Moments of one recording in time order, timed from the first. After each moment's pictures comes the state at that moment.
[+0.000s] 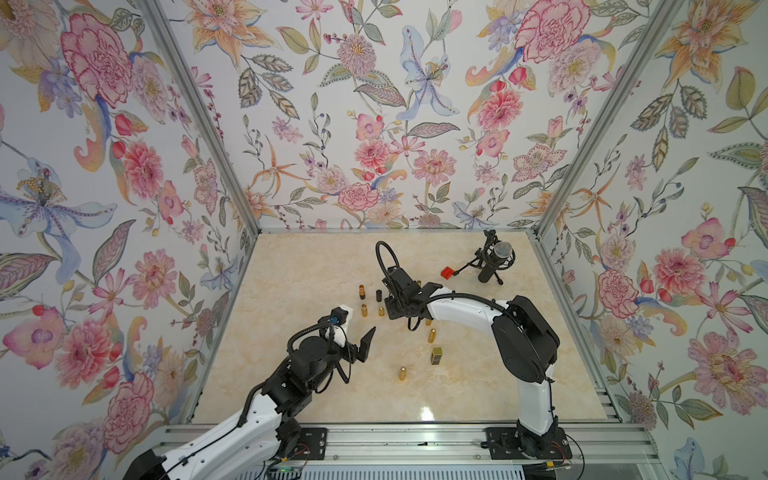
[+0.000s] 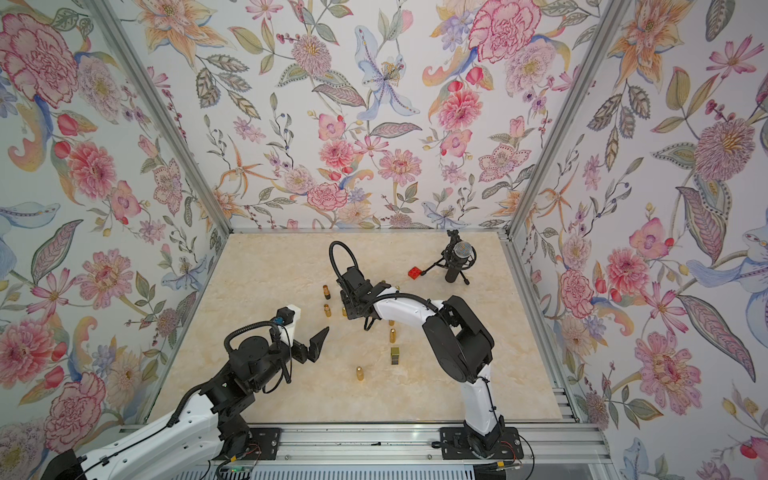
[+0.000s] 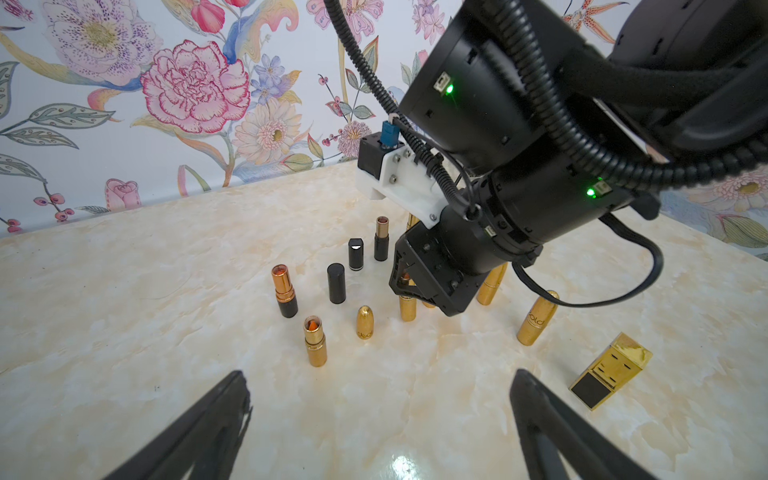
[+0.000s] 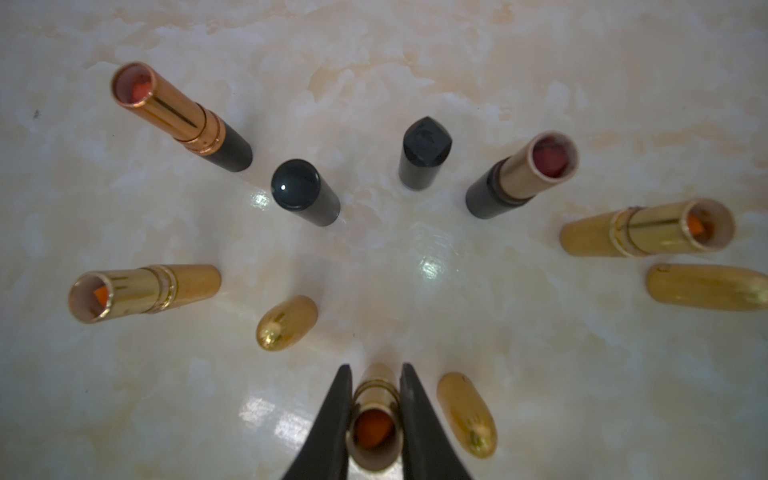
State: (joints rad) left arm -0.72 0.72 0.26 0.25 -0.17 -0.09; right arm 0.83 2.01 1.43 -0.43 0.20 0.38
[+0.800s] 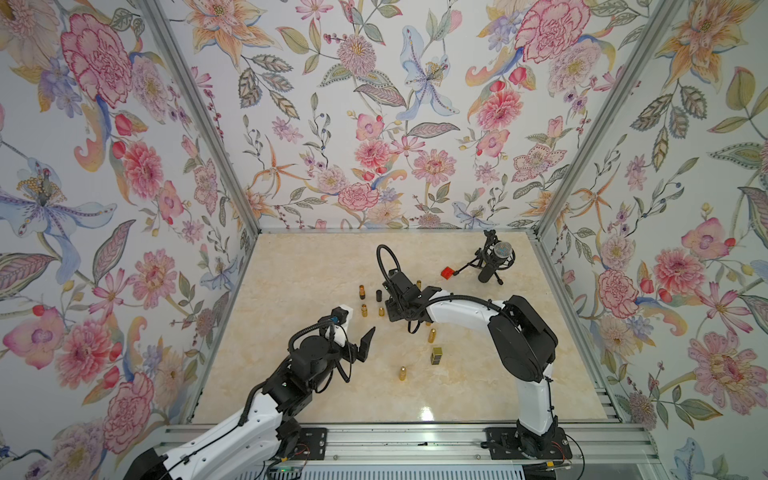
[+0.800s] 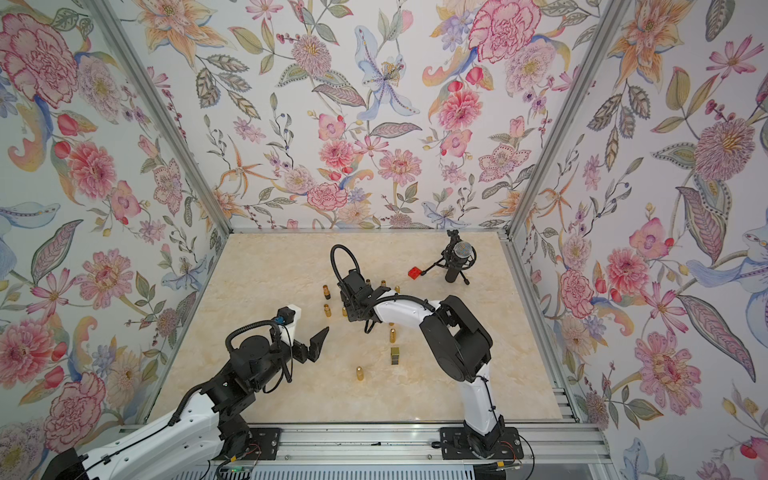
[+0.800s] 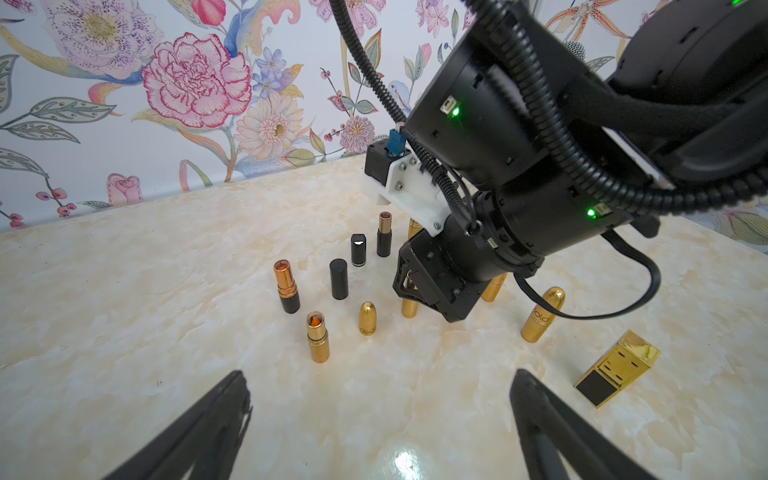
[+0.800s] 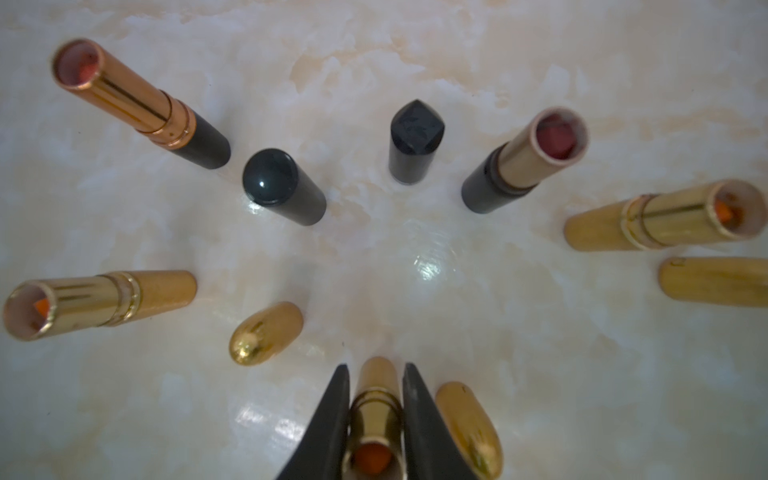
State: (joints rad) left arm -0.72 0.73 0.26 0.25 -0.17 -0.09; right arm 0.83 2.02 1.39 -0.37 0.22 0.40
